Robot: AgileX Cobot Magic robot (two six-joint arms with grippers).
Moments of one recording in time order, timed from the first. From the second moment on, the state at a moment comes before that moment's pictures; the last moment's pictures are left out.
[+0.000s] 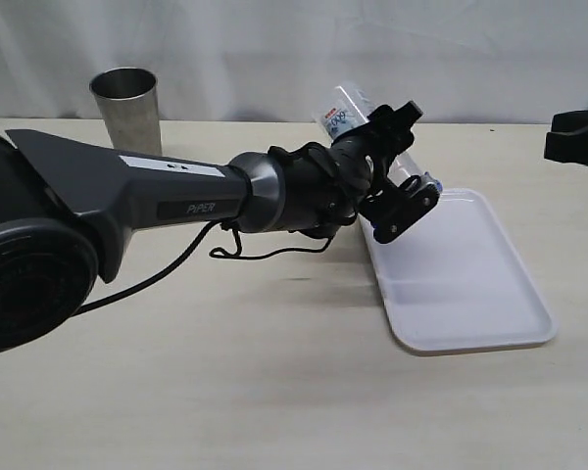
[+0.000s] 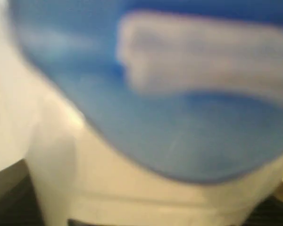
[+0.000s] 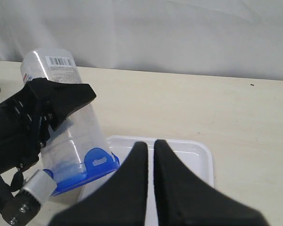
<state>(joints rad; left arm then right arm) -0.85 2.37 -1.75 1.75 0.43 0.20 -0.15 1.27 -0.72 1.54 0.40 -1.63</state>
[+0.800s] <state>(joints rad) -0.85 2.37 -1.76 1.75 0.21 -0.25 -0.15 1.27 -0.72 1.54 0.40 -1.63</state>
